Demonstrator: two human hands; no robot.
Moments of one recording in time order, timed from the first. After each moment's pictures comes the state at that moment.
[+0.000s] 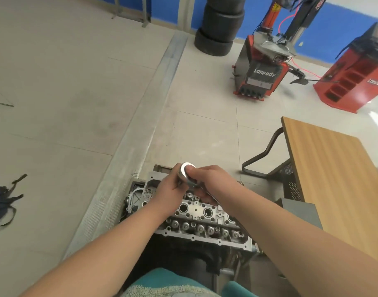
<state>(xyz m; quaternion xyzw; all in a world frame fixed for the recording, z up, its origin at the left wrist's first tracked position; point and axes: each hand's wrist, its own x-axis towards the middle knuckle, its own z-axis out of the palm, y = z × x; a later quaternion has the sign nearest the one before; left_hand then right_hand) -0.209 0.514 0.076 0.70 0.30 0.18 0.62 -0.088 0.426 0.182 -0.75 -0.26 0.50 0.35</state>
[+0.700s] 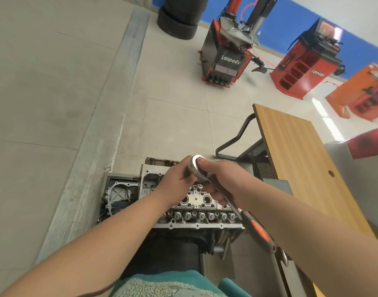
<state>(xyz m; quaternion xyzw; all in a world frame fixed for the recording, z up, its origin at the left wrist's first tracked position) -0.207 0.539 0.063 0.70 0.16 0.14 0.68 -0.119 0.430 0.195 -0.80 -0.12 0.49 0.33</state>
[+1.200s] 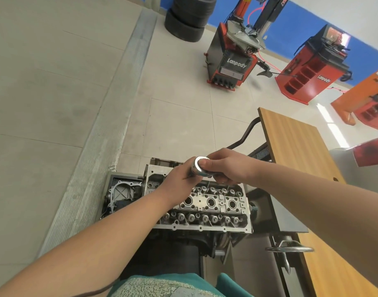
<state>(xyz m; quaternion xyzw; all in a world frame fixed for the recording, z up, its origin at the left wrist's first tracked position) -0.210 0.547 0.063 0.71 0.16 0.13 0.68 -0.082 0.453 0.205 -0.79 -0.34 0.48 0.18</state>
